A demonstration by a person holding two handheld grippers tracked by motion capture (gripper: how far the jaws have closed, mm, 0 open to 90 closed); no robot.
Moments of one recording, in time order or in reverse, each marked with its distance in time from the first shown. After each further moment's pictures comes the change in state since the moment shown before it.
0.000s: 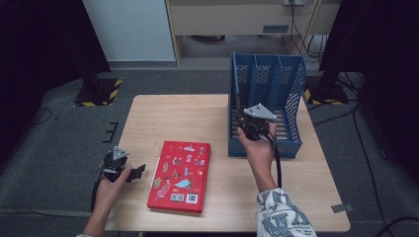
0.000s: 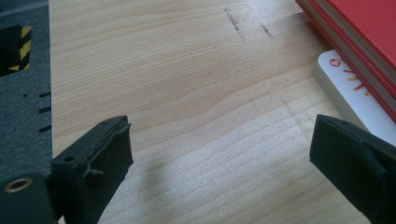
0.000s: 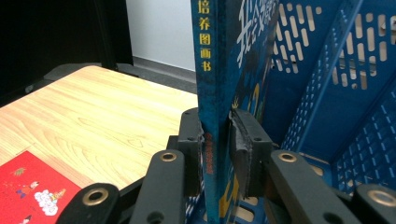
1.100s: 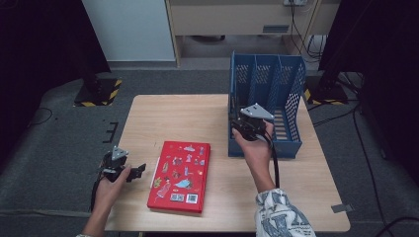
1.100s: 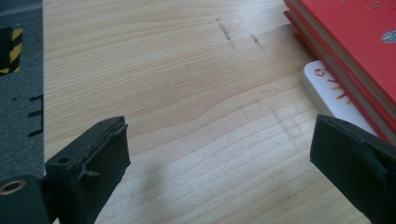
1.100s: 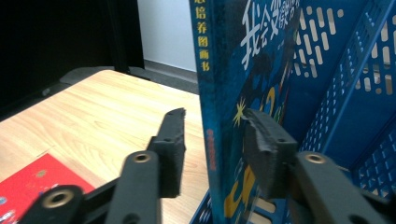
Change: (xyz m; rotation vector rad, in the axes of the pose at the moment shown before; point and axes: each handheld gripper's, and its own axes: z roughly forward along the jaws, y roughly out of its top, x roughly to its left) left arm -0.002 0.002 -0.003 -0.028 -0.040 -0.015; right arm 0.007 0.001 0.000 -0.014 0.051 0.015
